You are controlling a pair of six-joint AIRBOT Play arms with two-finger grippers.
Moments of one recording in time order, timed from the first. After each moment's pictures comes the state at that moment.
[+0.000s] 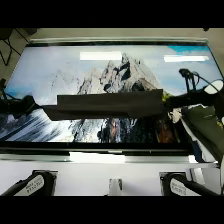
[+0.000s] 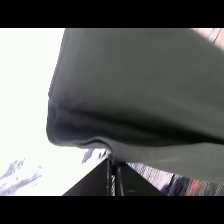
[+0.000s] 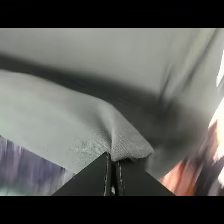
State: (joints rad) left arm 0.38 -1.10 1.01 0.99 -1.18 -1.47; right arm -0.18 -1.29 1.16 -1.11 1.14 1.00
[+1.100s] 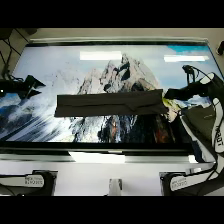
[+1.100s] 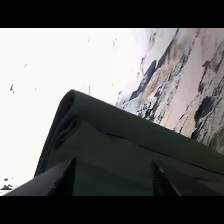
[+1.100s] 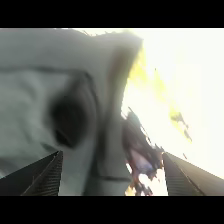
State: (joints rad) left arm 0.38 -1.52 1.40 0.88 -1.12 -1.48; right arm -0.27 -1.69 1.43 -1.14 1.10 1.02
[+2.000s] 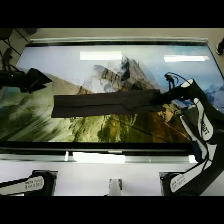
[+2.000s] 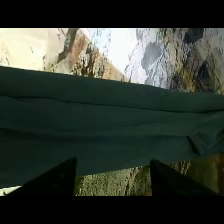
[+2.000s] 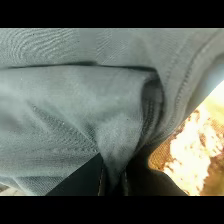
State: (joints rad) left arm 0.23 -1.38 1.45 0.88 -1.27 -1.45; right arm -0.16 -1.86 1.44 -0.93 1.11 1.06
